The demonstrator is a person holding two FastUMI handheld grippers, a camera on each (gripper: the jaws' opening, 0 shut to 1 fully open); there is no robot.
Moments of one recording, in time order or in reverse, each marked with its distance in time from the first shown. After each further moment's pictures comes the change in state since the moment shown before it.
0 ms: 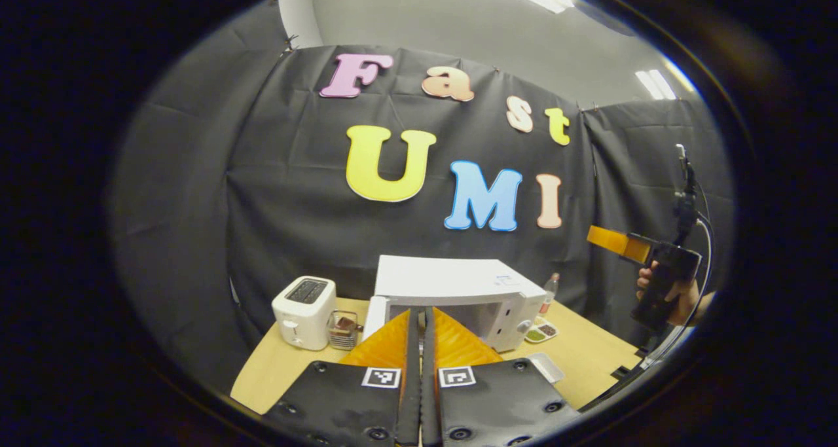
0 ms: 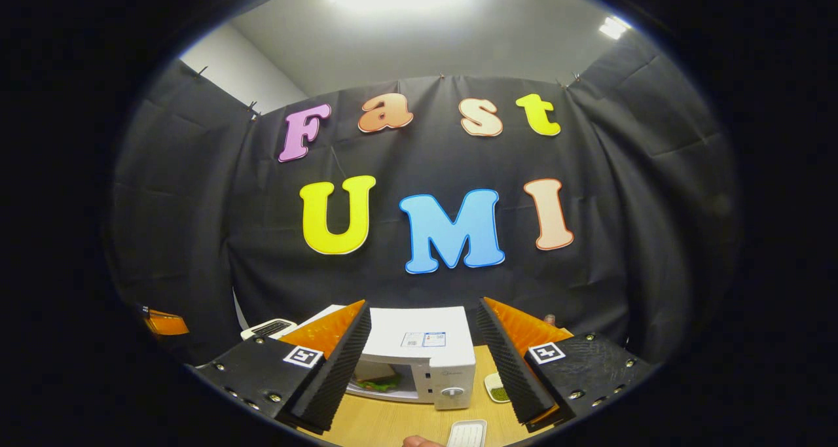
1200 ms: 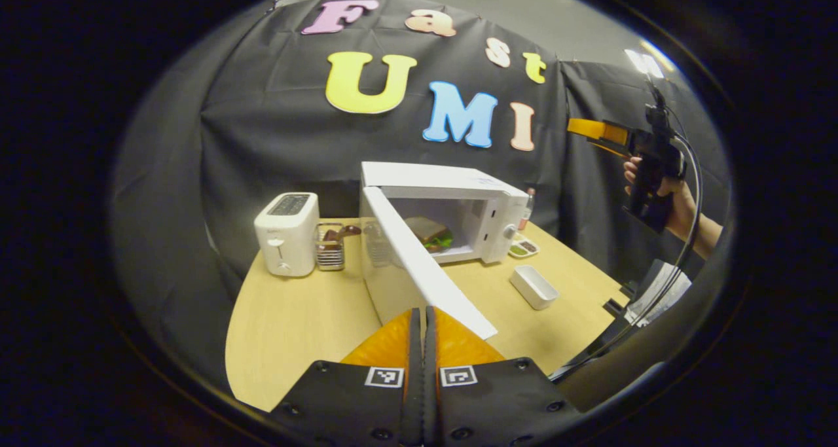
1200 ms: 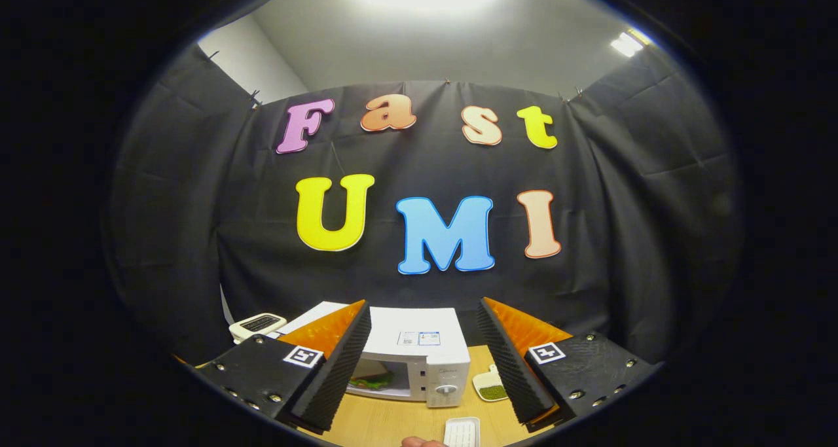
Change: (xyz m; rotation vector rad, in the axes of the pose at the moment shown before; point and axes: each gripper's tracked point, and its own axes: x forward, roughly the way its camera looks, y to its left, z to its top) left arm -0.038 -0.004 -0.143 -0.003 0.320 -0.247; right arm -0.018 0.015 0.011 -0.071 -0.011 -0.079
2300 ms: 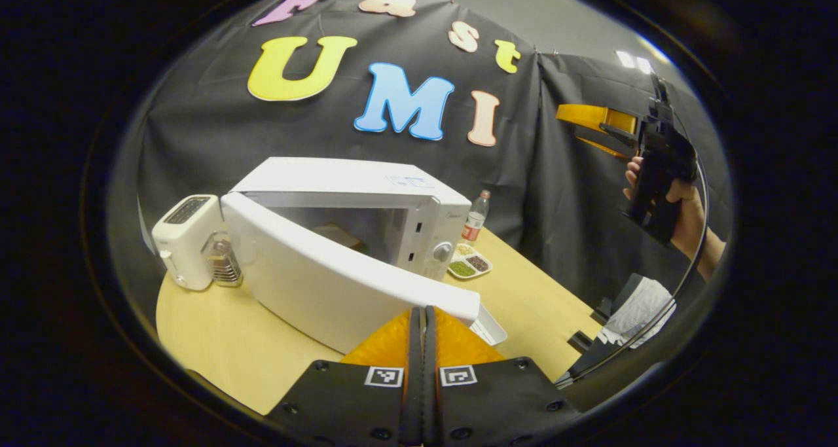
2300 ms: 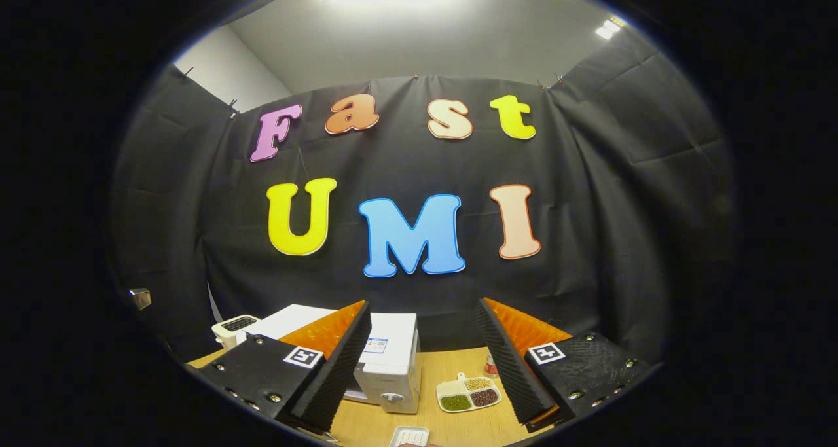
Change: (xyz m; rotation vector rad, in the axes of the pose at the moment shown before) left arm 0.162 -0.156 0.044 -0.019 0.005 -0.130; right arm 0.033 -0.128 0.002 0.052 0.026 -0.003
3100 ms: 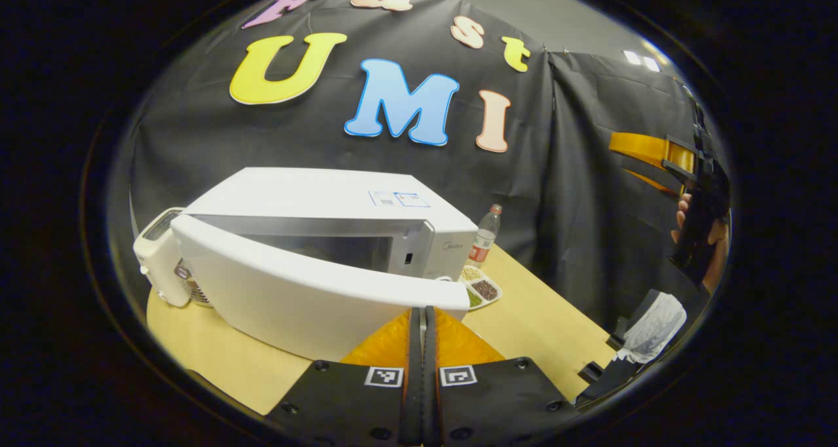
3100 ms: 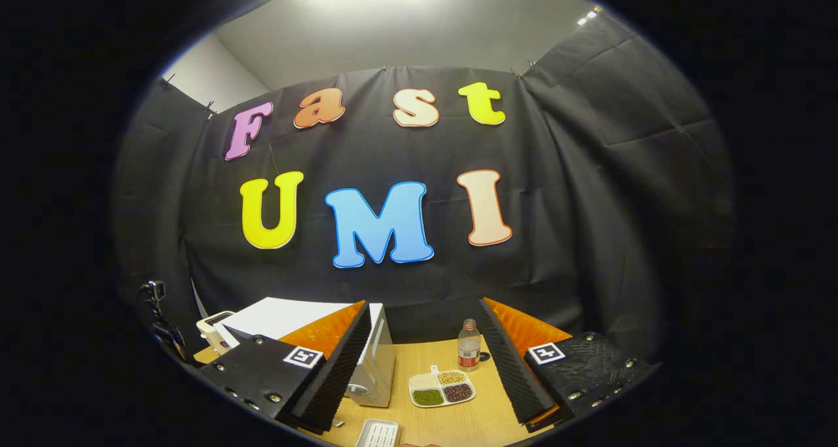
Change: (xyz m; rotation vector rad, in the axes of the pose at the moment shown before) left arm 0.102 -0.013 0.043 -0.009 -0.050 0.074; right arm 0.009 -0.071 -0.024 0.034 0.044 -0.050
